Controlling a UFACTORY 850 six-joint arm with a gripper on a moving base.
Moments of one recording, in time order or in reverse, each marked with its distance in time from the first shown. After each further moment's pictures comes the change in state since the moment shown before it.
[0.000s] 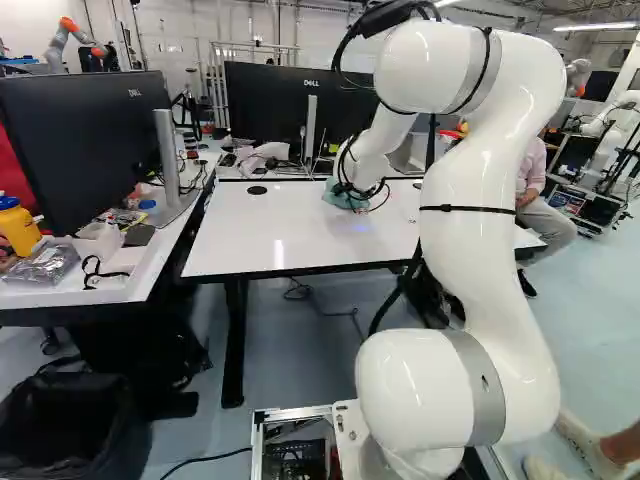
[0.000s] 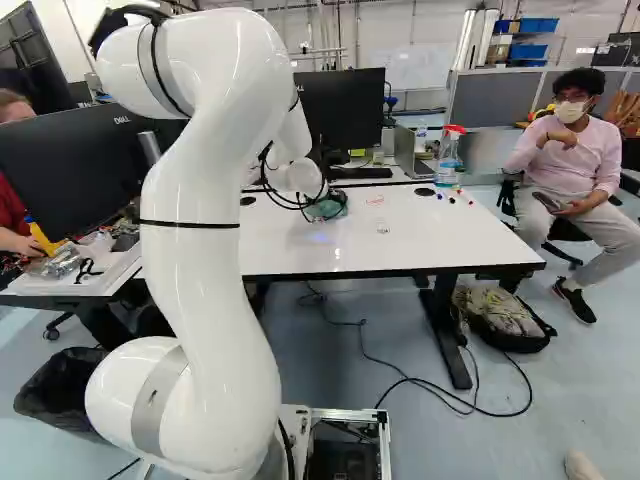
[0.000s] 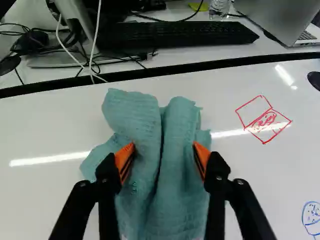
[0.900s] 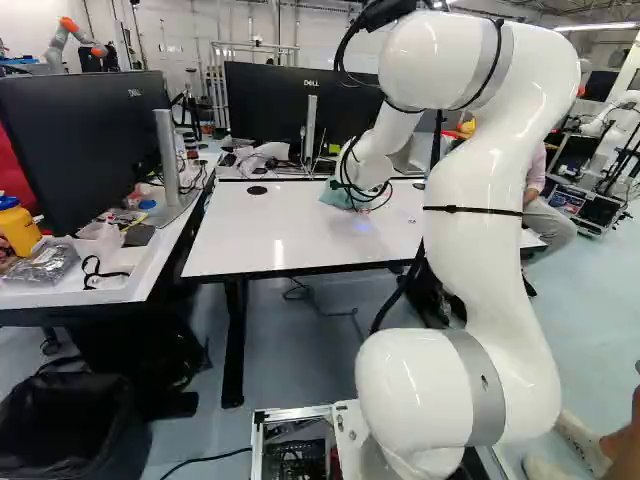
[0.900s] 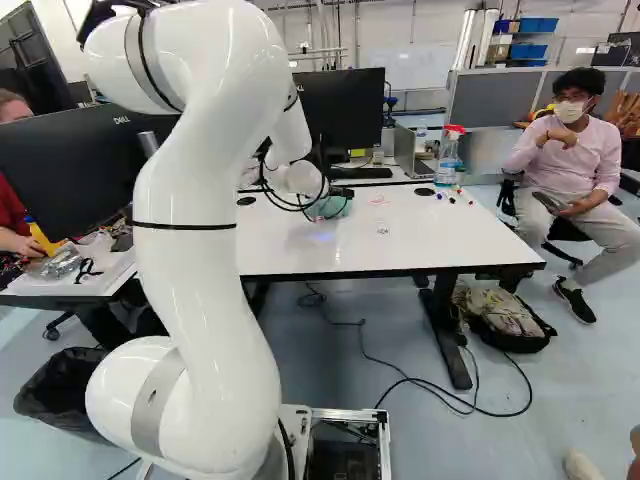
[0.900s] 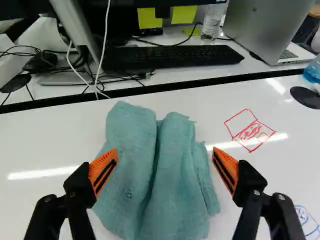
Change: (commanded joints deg) arm -0.3 1.1 1.5 -0.1 4.5 0.0
